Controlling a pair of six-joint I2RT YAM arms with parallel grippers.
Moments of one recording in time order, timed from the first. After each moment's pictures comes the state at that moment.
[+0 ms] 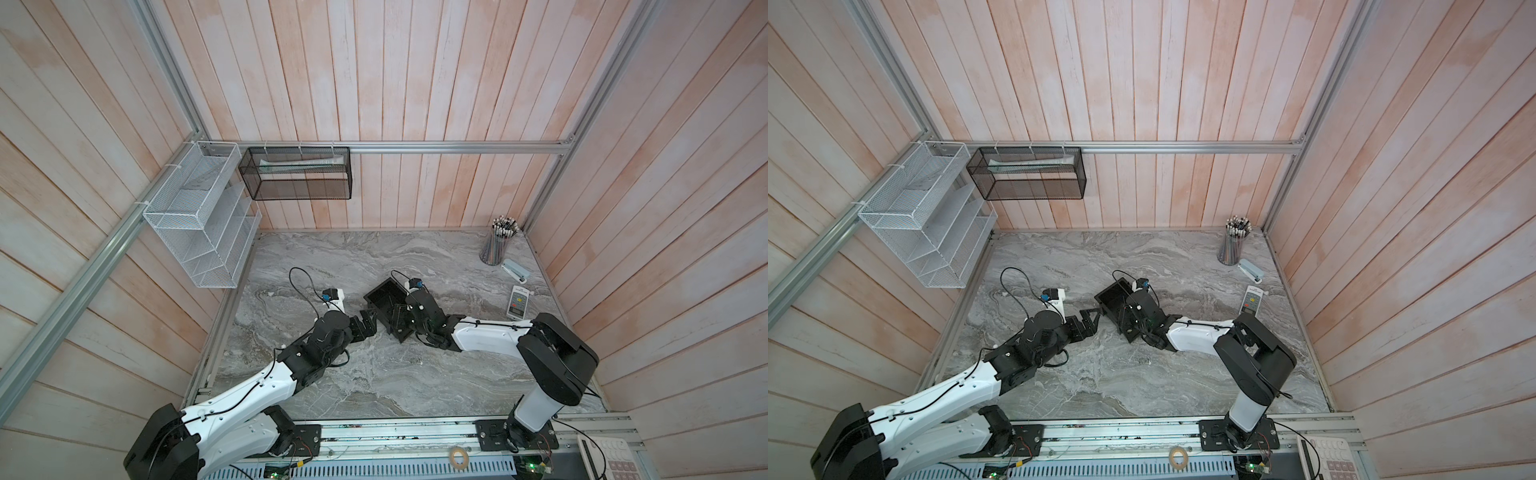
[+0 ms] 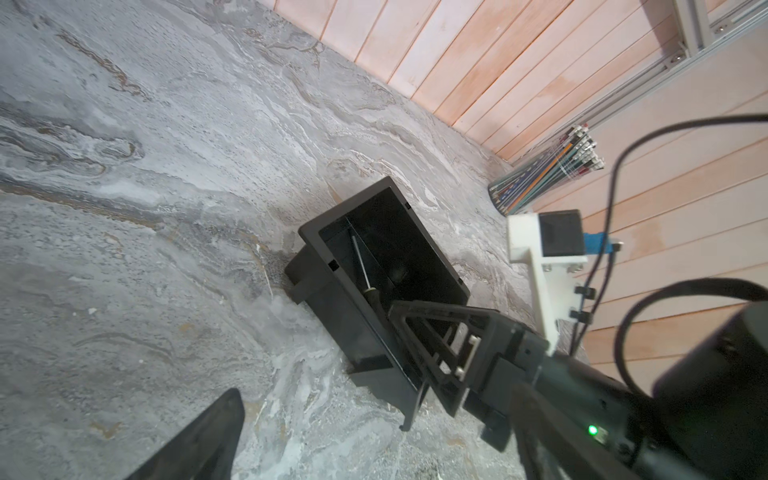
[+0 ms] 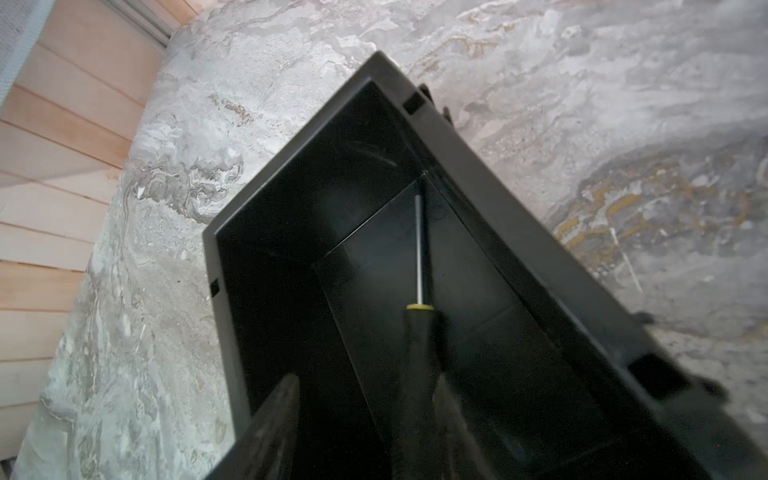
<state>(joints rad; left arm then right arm) -0.73 1.02 0.54 0.00 -0.22 -0.80 0.83 1.66 0.84 0.18 0.10 0.73</state>
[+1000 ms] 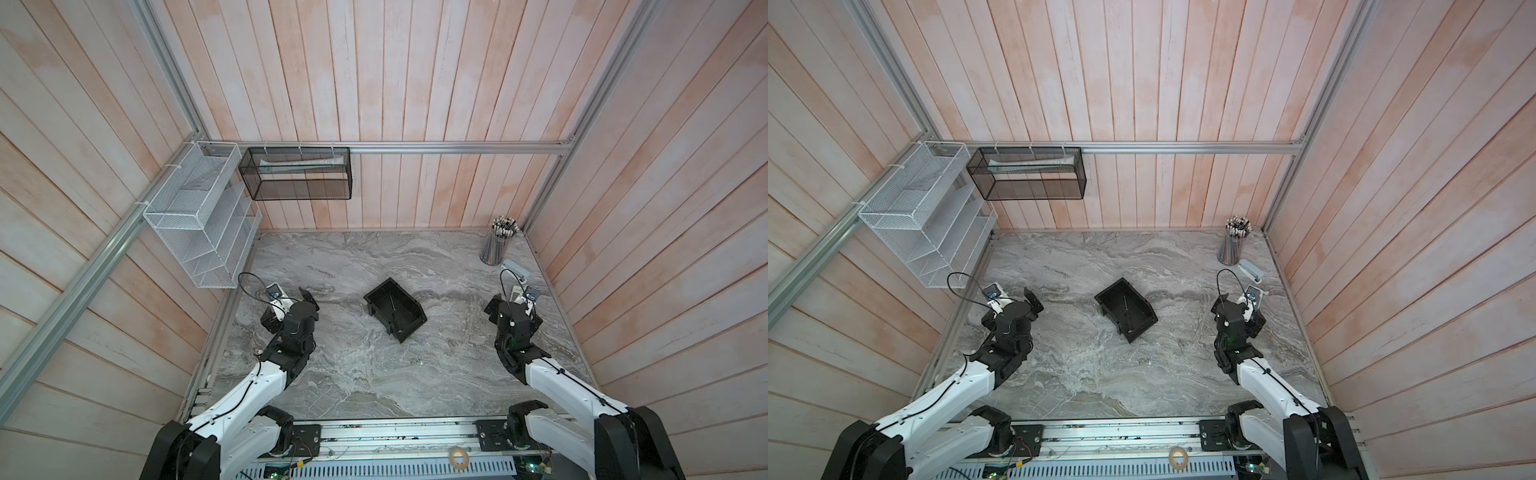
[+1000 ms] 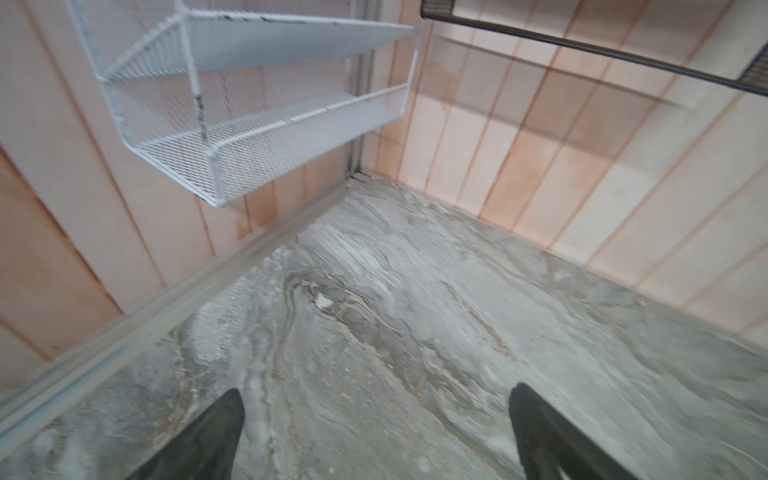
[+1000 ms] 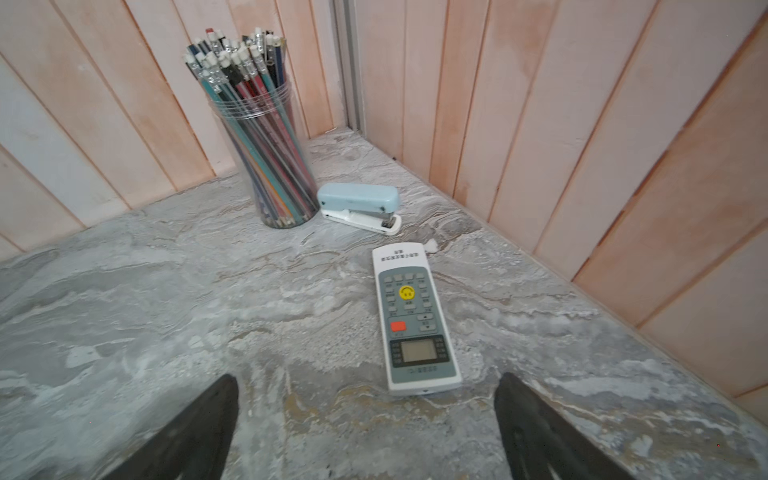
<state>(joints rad) -0.36 1.03 0.40 0.25 -0.87 -0.41 0.24 1.05 0.30 0.36 0.72 0.37</state>
